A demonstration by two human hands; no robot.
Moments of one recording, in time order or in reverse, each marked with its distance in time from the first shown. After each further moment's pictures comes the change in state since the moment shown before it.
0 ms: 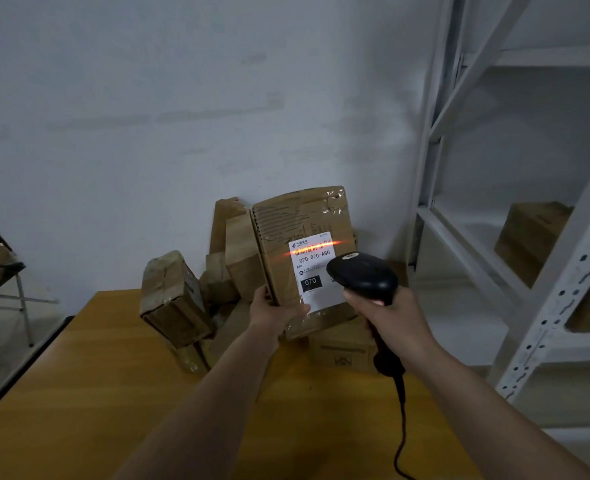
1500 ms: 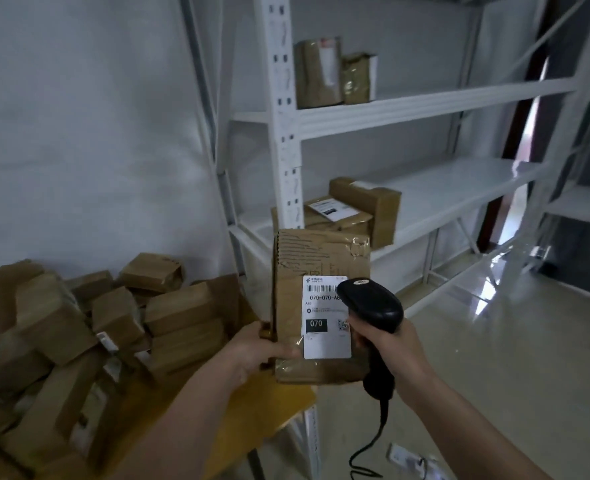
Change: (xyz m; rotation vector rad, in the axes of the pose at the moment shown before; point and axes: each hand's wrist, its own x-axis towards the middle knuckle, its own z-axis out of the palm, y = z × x) left_hand -0.198 -0.018 0.149 0.463 -0.879 0.031; right_hand -0.240 0.008 -0.185 0.268 0.714 0.226
